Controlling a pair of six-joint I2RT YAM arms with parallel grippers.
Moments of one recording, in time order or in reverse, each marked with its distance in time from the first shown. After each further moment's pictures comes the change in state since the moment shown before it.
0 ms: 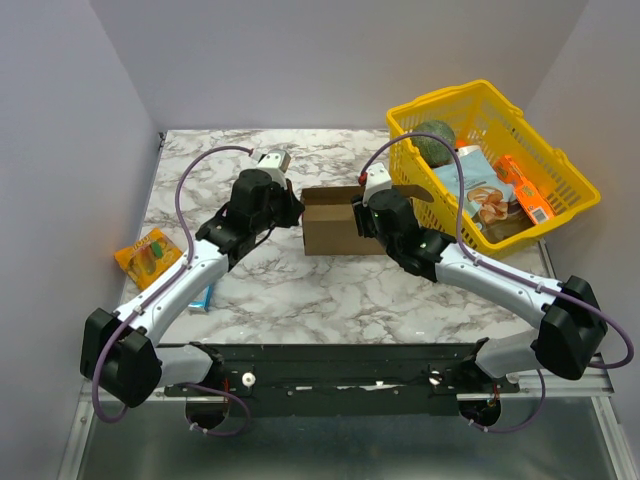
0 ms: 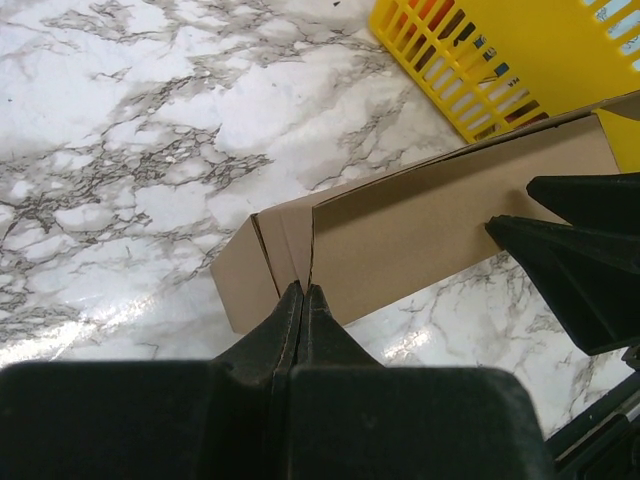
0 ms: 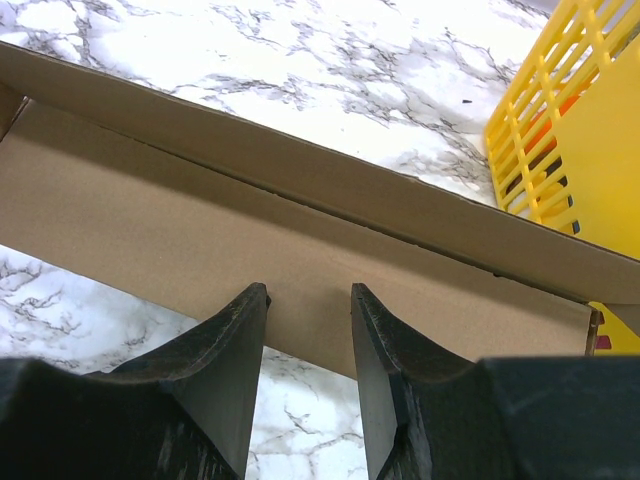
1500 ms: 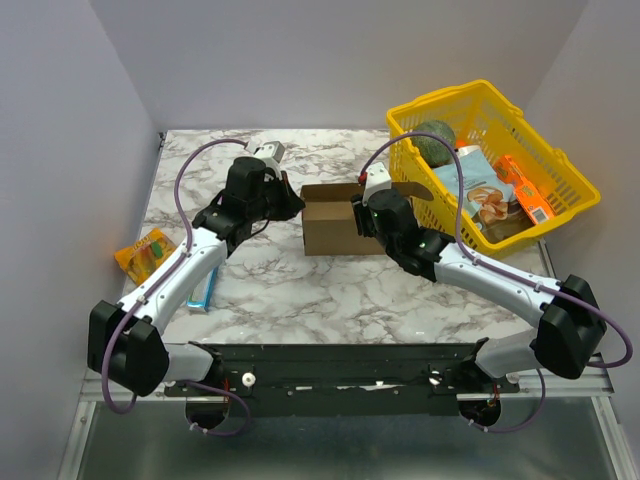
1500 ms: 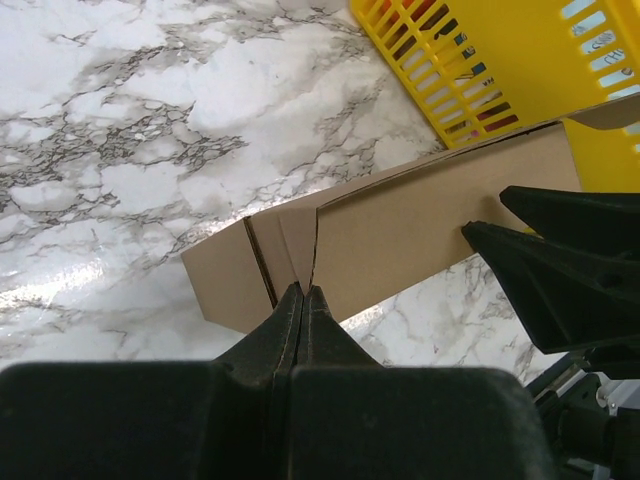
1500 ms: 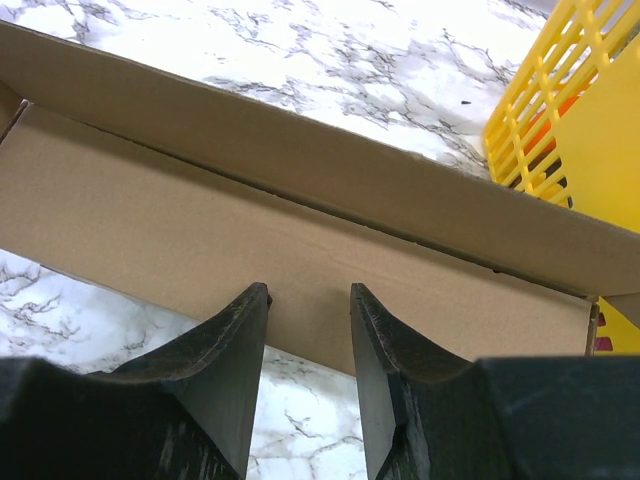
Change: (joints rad) left arm 0.072 0.055 0.091 -0.085 0.133 -0.079; right arm 0.000 0.006 0.000 0.008 0.005 0.000
